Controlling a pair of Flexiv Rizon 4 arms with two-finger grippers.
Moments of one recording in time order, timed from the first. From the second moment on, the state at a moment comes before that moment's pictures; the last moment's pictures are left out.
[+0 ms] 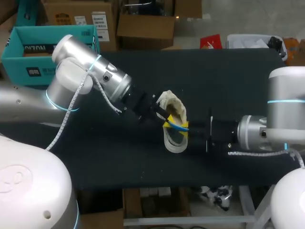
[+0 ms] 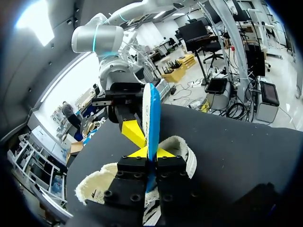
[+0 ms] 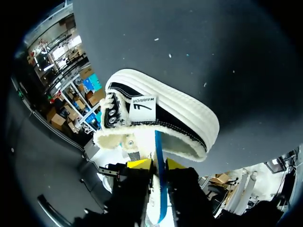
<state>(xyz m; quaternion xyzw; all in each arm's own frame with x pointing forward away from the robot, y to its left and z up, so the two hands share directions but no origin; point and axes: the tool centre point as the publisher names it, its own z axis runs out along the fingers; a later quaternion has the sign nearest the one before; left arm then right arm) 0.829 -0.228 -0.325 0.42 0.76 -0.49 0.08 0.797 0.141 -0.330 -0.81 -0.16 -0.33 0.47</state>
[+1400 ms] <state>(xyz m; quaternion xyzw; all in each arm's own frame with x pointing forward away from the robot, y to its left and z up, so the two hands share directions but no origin) 0.845 -0.234 -0.335 0.42 0.76 -0.49 0.09 0.833 0.135 -0.357 -0.82 -0.15 -0.30 0.47</state>
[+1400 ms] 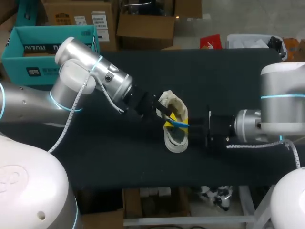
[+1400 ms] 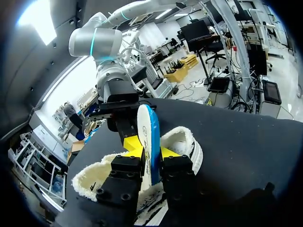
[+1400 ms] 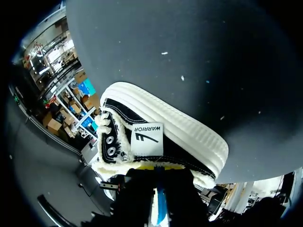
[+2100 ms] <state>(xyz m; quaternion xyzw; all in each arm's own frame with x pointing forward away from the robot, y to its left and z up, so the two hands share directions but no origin) 0.837 -0.233 -0.338 0.41 0.77 -0.49 0.09 0.795 0.143 -0.325 -0.82 -0.17 -0.34 0.42</state>
